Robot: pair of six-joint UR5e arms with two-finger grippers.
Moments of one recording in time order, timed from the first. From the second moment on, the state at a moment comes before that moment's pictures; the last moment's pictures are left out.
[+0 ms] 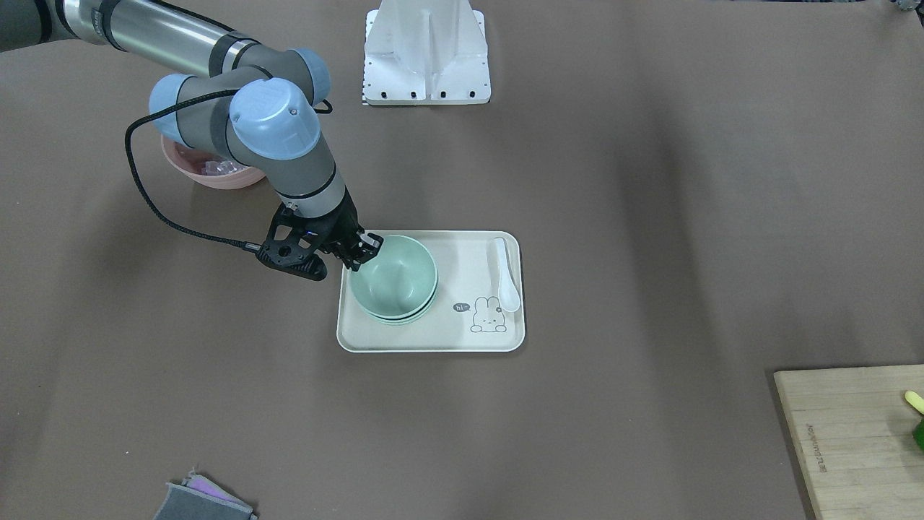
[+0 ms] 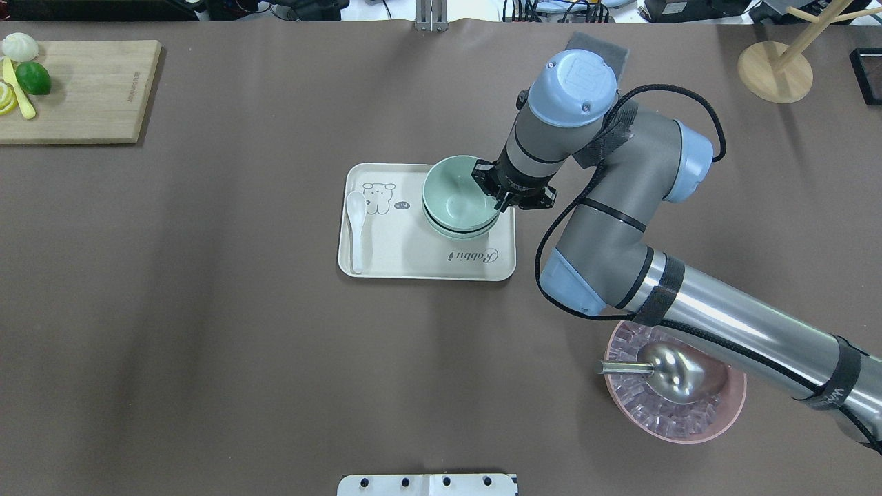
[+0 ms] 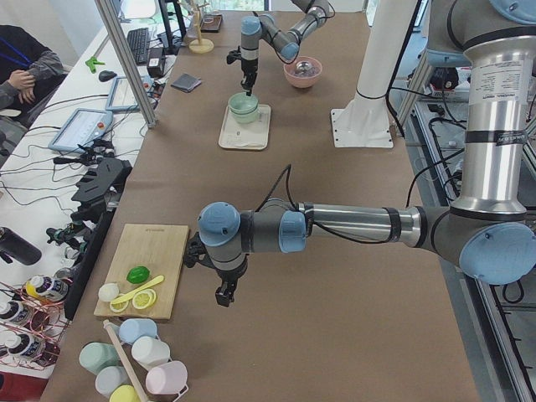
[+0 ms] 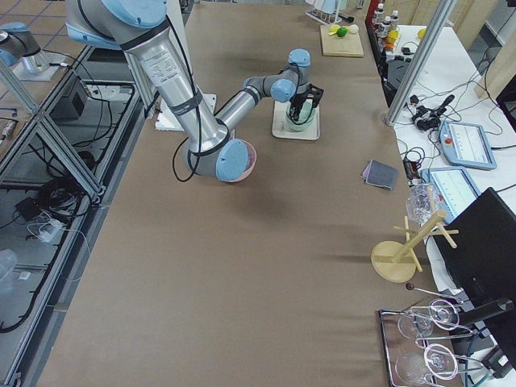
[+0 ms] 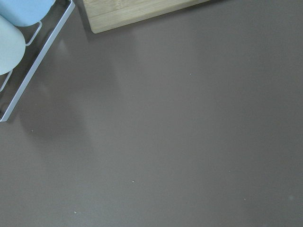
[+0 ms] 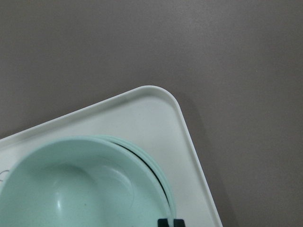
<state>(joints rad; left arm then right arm) -1.61 -1.55 -1.64 -1.48 -2.37 0.34 0.68 -0.88 1.56 -1.45 2.01 1.48</state>
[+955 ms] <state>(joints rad) -1.61 -1.55 -1.64 -1.48 -2.37 0.34 0.67 -0.88 1.56 -1.45 2.00 1.48</state>
